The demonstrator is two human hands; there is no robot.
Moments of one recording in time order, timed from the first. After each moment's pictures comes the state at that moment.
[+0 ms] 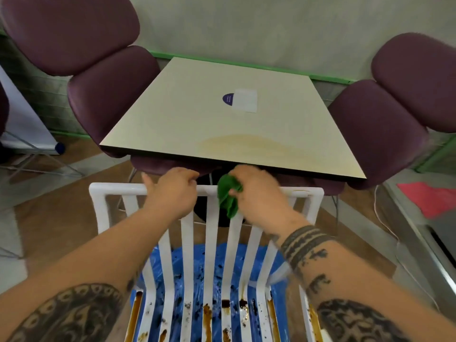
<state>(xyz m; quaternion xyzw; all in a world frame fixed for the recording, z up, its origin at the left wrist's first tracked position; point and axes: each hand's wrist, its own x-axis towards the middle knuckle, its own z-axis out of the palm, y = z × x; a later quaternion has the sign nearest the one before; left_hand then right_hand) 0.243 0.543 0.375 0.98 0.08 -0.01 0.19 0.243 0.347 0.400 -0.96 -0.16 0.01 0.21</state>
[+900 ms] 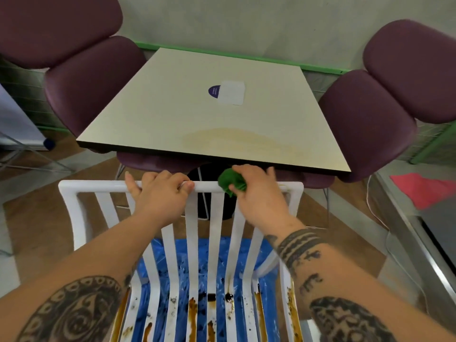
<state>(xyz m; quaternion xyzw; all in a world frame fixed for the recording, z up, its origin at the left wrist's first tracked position) 0.240 0.509 0.354 0.99 0.10 0.00 0.13 0.252 0.292 0.379 -0.96 -0.11 -0.03 0.26</state>
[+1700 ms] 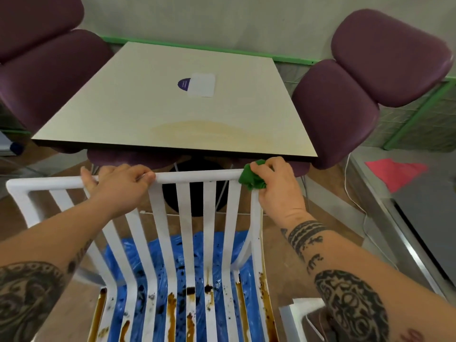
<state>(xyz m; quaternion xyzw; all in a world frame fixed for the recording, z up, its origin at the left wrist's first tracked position) 0.244 0.506 0.365 0.99 0.11 -0.06 0.07 0.246 0.177 0.345 -0.96 -0.12 -0.17 0.19</state>
